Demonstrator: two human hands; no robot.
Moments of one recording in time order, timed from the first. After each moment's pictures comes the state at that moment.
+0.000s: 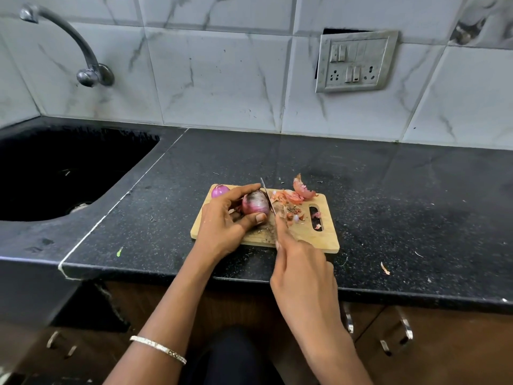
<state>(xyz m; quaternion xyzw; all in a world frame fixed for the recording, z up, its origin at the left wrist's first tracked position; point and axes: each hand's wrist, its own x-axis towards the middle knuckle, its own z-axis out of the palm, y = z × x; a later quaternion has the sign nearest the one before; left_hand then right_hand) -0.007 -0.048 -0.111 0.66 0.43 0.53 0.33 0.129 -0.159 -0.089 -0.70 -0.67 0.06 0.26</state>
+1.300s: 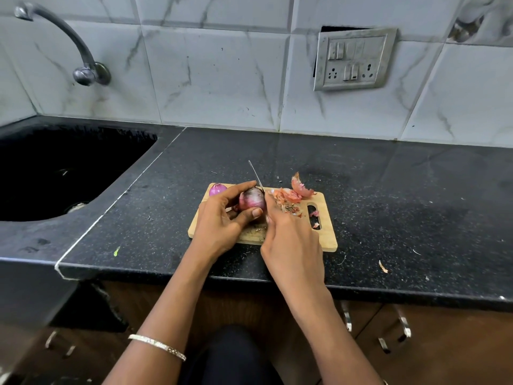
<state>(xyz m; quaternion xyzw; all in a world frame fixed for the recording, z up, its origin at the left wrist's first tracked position) -0.007 -0.048 -0.110 0.67 0.43 0.52 0.30 0.124 -0.119 -0.079 -0.69 -0.66 0.04 0.30</state>
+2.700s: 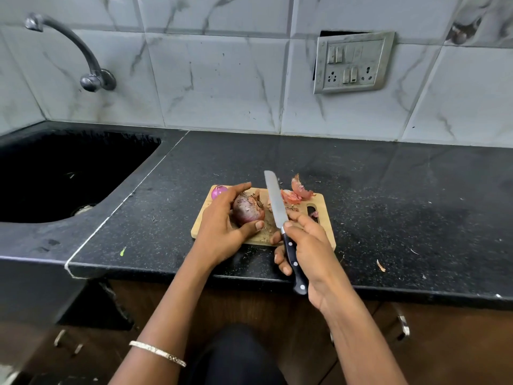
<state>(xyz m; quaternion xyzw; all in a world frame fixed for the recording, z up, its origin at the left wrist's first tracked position) -0.011 -0.058 -0.114 0.70 0.47 0.47 0.24 0.154 -0.123 -0.085 -0.48 -0.42 0.56 0.53</state>
